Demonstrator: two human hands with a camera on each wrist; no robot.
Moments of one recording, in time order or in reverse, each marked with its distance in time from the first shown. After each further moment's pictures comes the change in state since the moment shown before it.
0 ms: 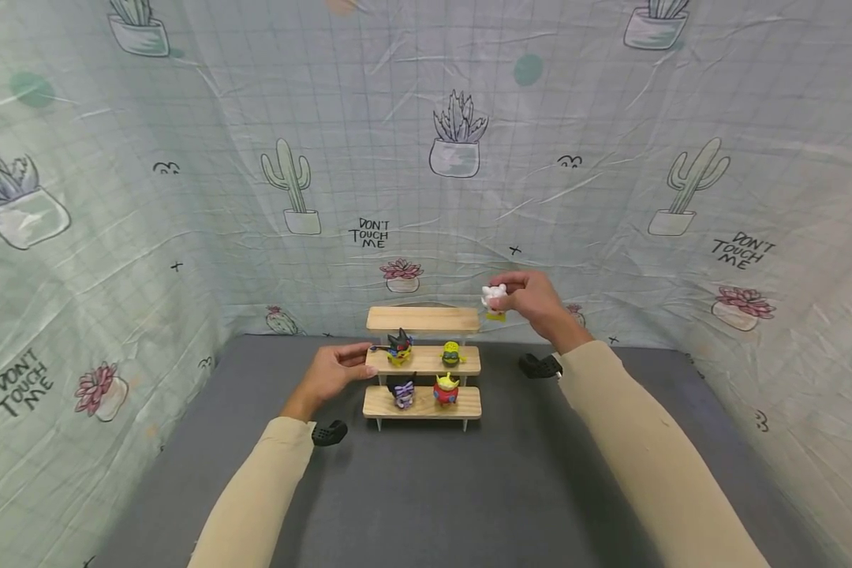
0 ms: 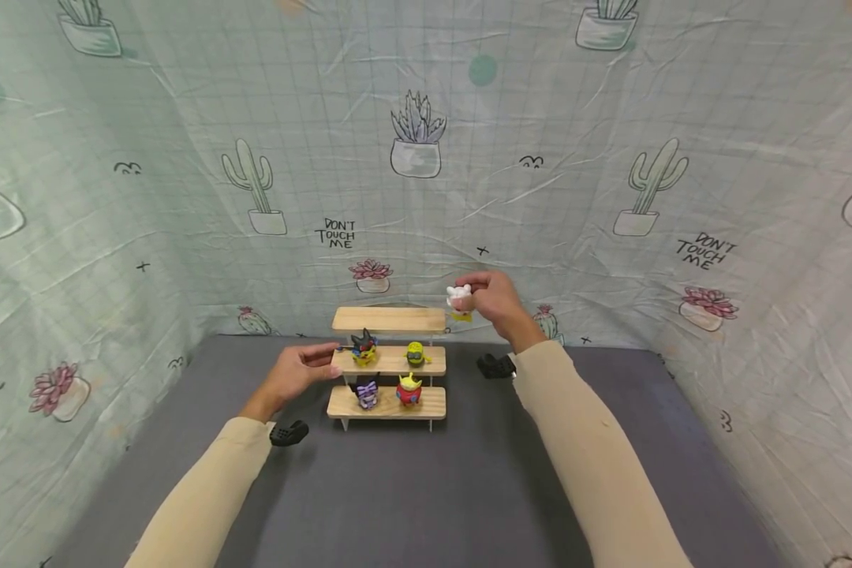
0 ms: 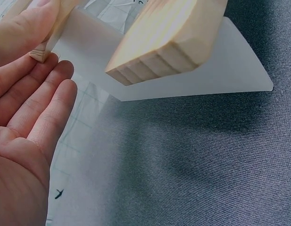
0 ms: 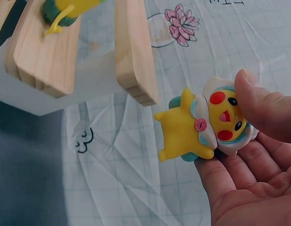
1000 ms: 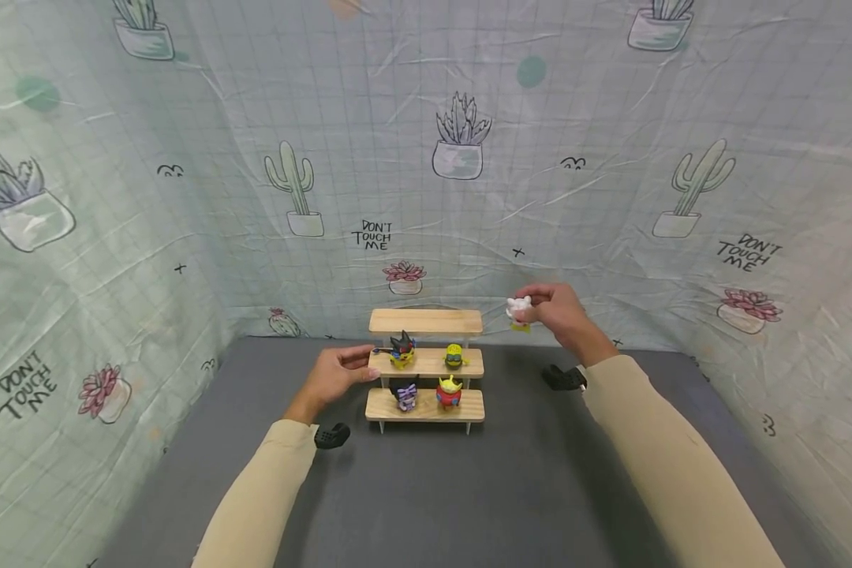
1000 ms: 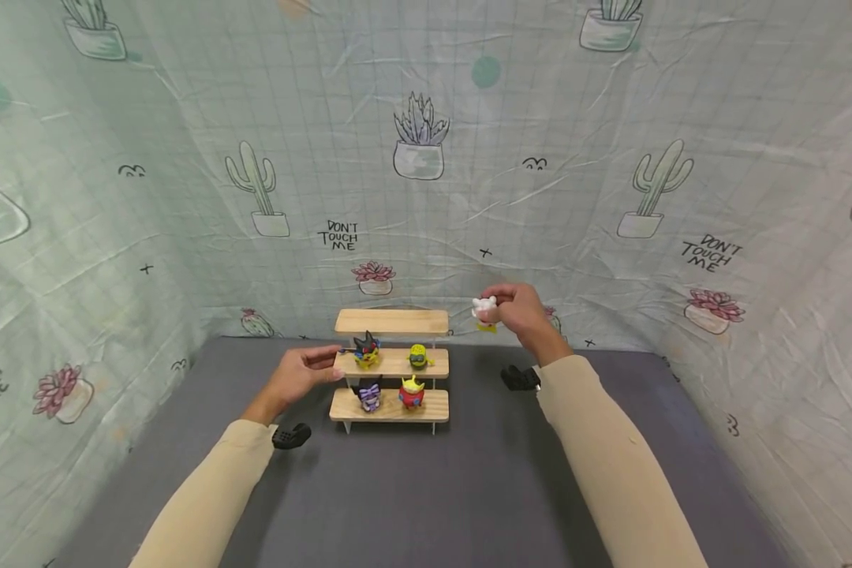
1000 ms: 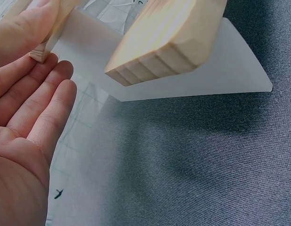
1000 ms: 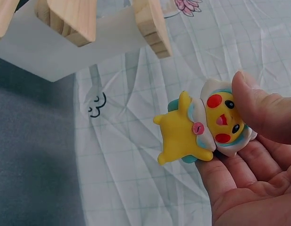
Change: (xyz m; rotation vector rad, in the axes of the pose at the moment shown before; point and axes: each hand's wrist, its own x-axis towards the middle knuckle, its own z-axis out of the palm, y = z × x) left_hand -0.001 0.000 0.003 -0.009 0.003 -0.019; right_hand -0.012 0.025 -0.024 -0.044 0.015 0.009
